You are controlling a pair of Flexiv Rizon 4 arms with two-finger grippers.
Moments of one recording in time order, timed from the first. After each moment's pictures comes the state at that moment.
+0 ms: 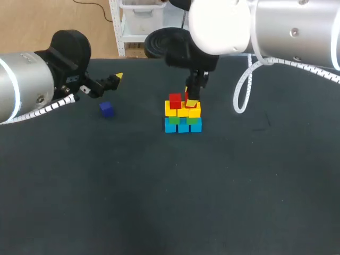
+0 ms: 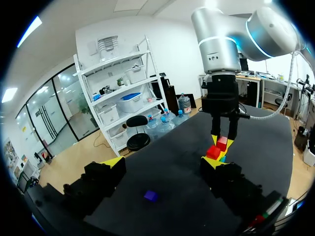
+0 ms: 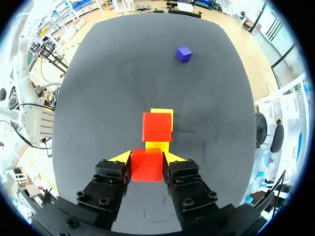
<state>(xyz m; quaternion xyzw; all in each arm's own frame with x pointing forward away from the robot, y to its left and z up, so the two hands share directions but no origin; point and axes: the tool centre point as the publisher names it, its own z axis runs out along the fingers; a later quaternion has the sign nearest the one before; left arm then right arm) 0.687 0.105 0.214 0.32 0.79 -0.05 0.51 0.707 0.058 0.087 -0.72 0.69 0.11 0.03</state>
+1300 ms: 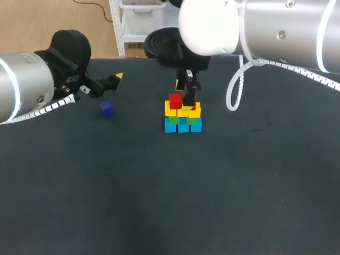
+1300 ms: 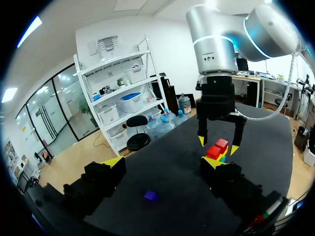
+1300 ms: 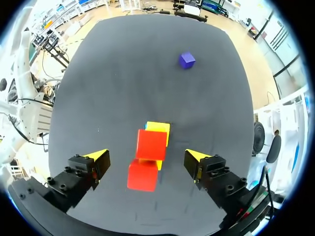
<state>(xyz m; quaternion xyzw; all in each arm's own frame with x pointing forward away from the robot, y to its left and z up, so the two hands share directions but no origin) 0.687 0.105 0.214 0.32 0.79 -0.05 0.51 0.713 0.079 0.086 -0.74 0.66 0.10 0.04</state>
